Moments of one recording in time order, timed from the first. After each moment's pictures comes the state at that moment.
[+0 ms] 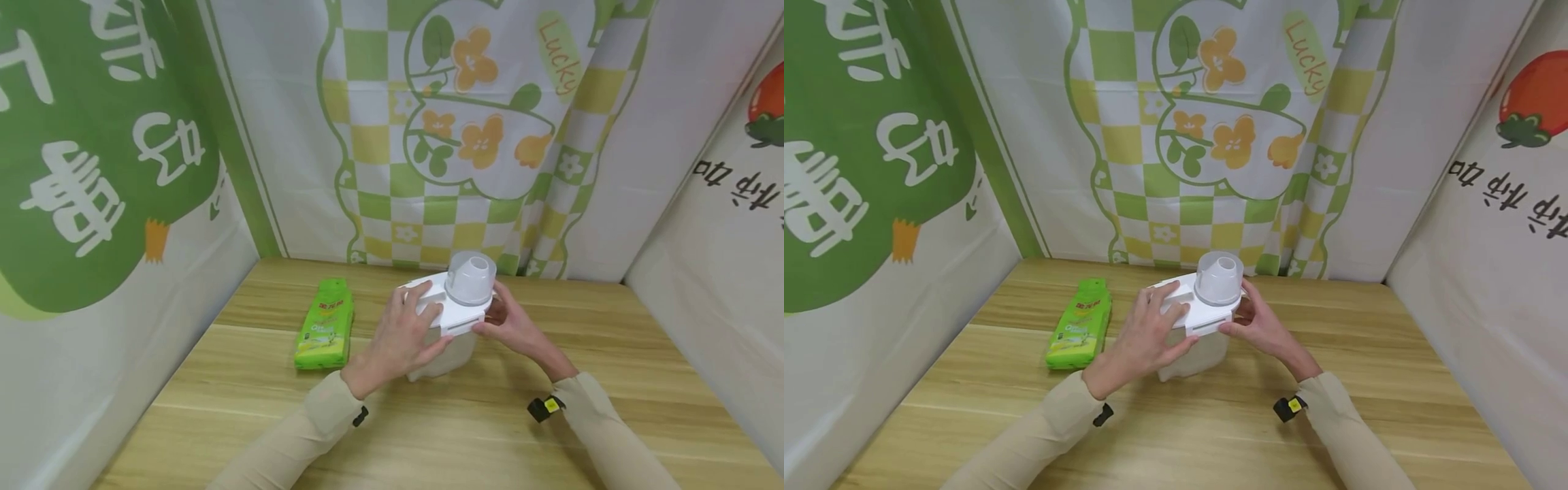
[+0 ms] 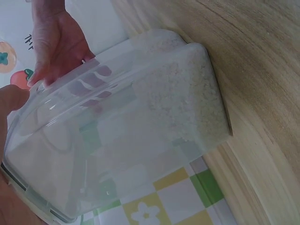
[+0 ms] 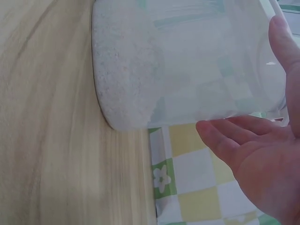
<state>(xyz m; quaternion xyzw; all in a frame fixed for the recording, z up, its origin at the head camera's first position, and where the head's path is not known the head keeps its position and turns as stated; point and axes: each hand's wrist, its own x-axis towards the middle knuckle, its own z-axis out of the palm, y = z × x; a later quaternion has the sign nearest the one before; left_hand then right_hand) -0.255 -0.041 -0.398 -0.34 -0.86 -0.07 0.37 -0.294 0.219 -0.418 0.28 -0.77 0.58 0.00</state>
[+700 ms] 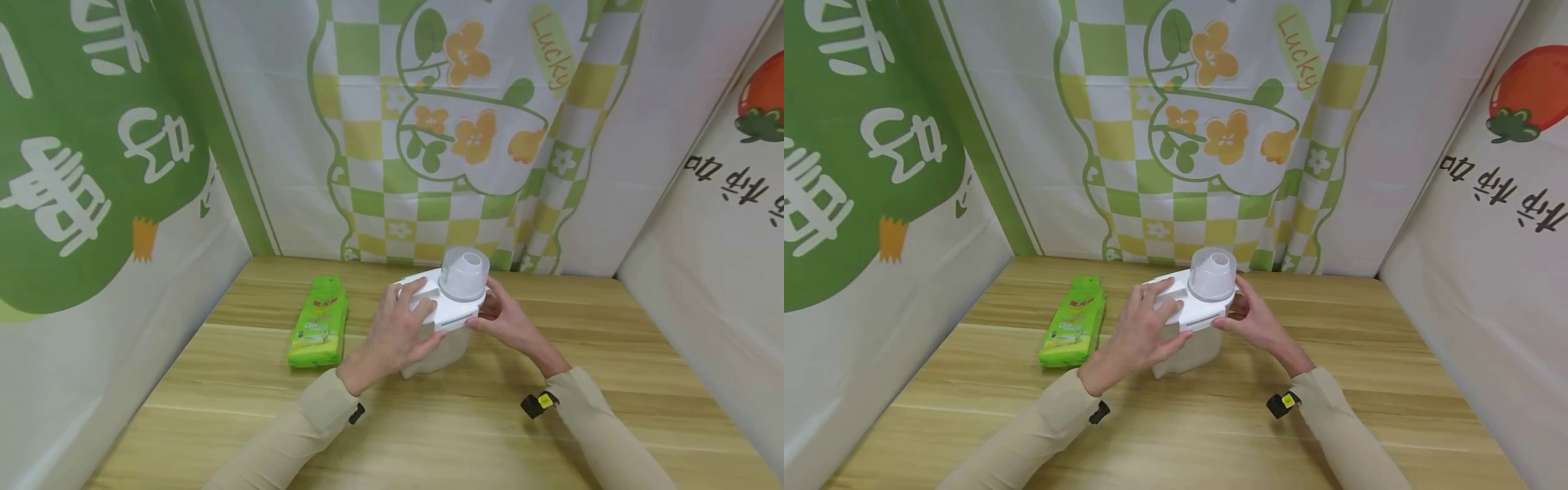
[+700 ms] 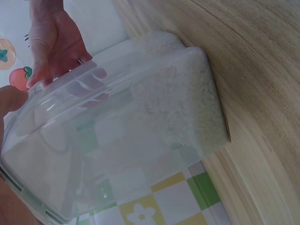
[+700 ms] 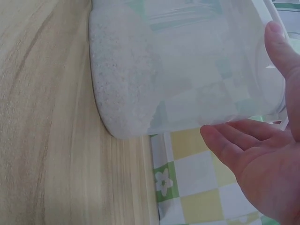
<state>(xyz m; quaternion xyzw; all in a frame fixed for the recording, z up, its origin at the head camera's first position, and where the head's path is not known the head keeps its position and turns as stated) -0.260 -0.040 -0.401 -0.34 -0.86 -0.11 0.37 -0.291 0.218 -0.413 0.24 -0.78 0.57 0.00</state>
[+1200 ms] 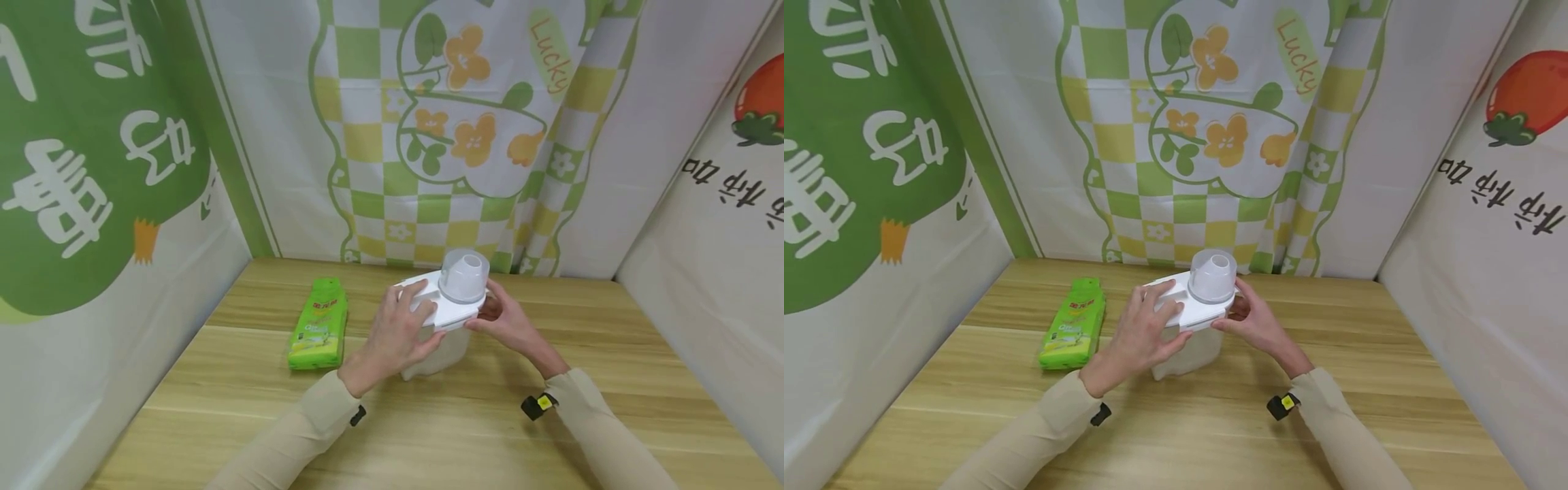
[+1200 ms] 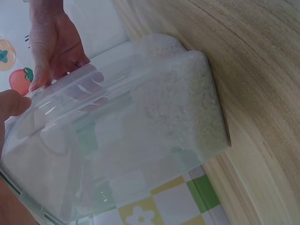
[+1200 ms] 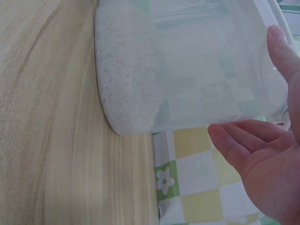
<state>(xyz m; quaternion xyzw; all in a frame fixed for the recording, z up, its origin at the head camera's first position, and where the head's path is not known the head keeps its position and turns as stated) -0.258 -0.038 -0.398 -0.34 -0.86 -0.11 0.36 -0.291 0.218 -0.411 0.23 -0.80 0.56 0.02</state>
